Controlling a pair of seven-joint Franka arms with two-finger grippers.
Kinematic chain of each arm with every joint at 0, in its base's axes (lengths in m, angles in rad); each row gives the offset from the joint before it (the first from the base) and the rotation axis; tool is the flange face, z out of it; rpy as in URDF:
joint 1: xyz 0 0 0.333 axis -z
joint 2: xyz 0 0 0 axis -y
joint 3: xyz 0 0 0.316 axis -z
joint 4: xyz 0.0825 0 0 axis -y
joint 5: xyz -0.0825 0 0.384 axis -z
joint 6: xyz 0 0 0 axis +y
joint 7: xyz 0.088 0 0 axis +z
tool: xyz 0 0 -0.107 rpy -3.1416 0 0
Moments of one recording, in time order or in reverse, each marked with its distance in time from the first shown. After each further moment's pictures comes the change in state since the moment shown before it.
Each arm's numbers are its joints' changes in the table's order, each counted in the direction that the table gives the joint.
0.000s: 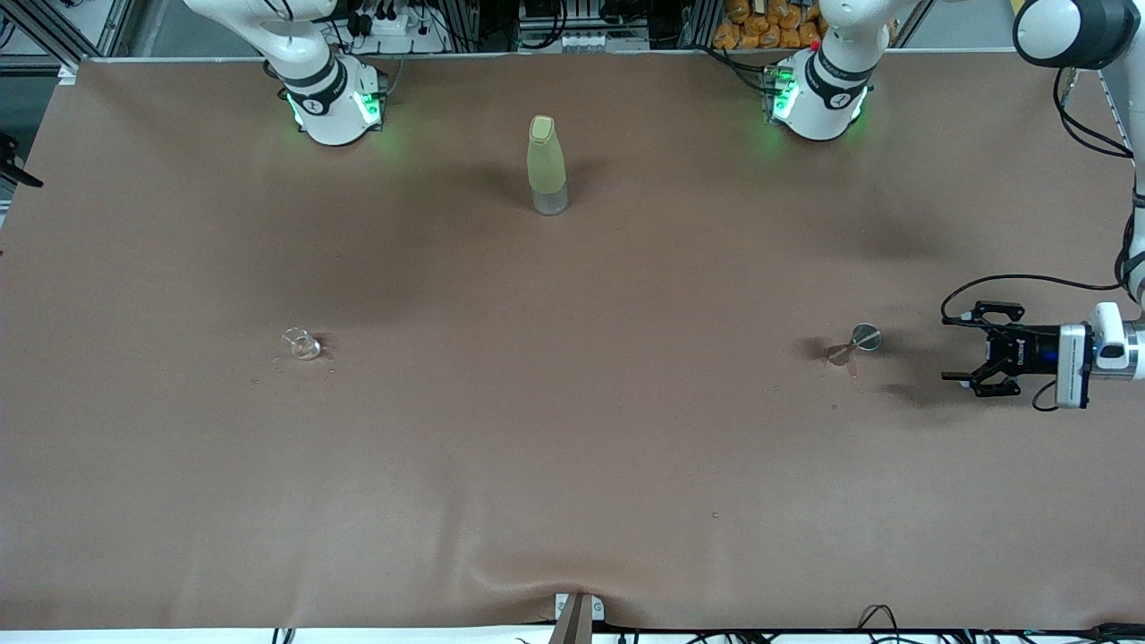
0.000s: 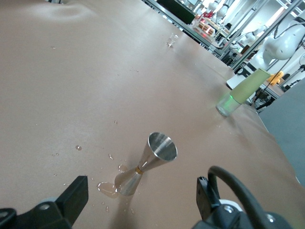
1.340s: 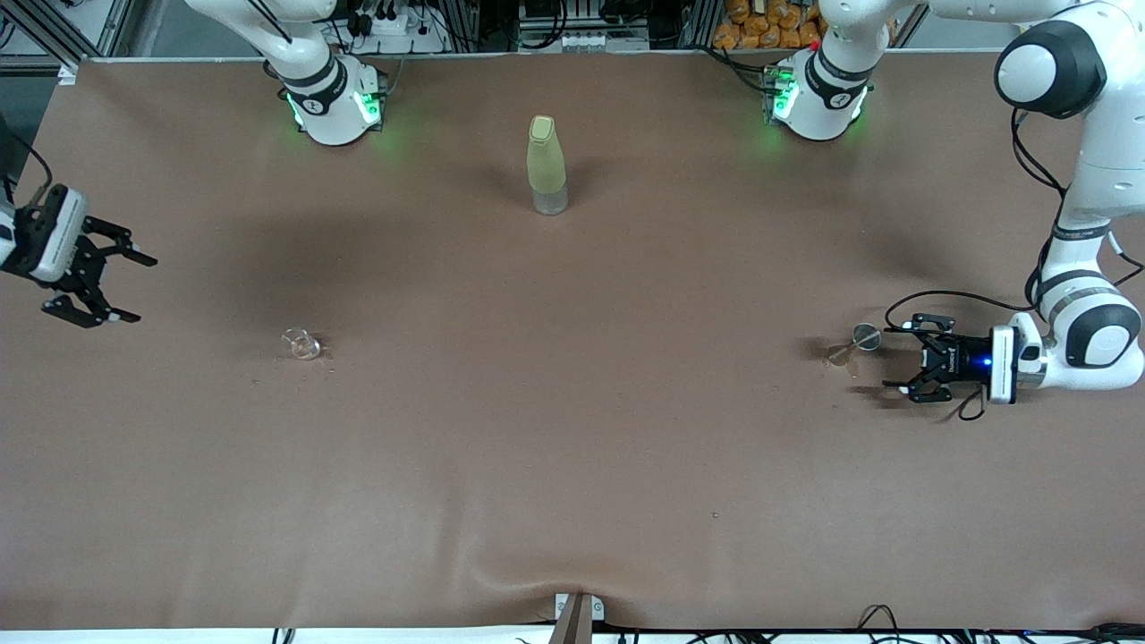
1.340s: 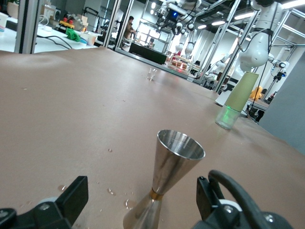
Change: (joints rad) left arm 0.033 -0.168 0.013 -0.043 0.187 0.002 -0.348; right arm 0.052 -0.161 0.109 -0.344 -0.464 -0.324 0.582
